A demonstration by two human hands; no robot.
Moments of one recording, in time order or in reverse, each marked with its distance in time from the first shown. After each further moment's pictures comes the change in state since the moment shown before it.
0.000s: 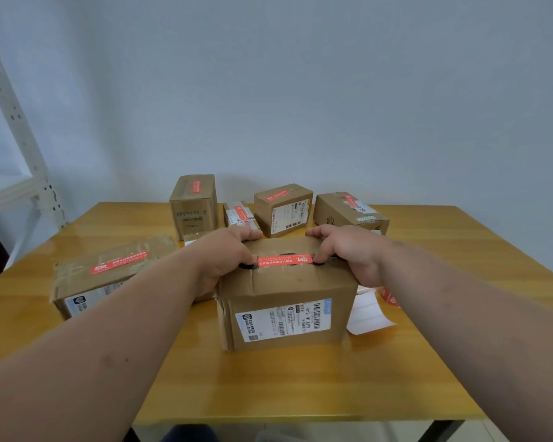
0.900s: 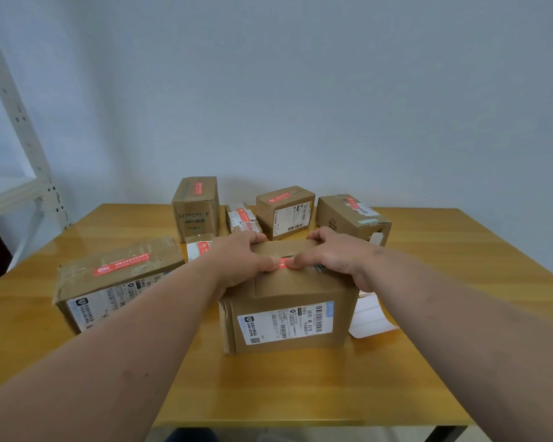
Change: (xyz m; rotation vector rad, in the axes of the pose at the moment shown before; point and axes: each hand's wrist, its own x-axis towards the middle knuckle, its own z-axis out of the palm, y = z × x) left_hand 0.002 -0.002 0.010 0.147 0.078 0.042; right_hand 0.011 0.002 0.014 -0.324 0.162 -0.031
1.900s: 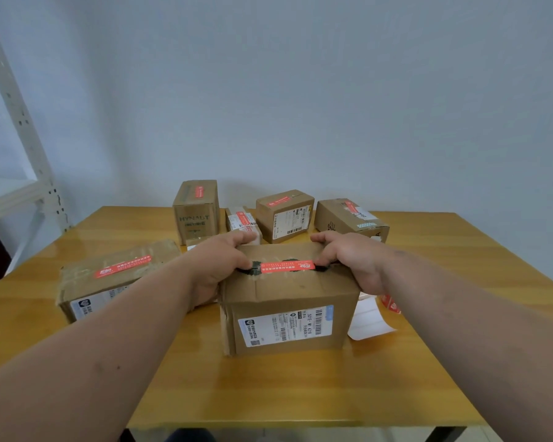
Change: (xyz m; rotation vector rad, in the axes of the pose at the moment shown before) left_hand -0.006 -0.006 -0.014 -0.312 -0.054 -0.058; right_hand -0.006 0.005 -0.015 0.303 -0.121 0.050
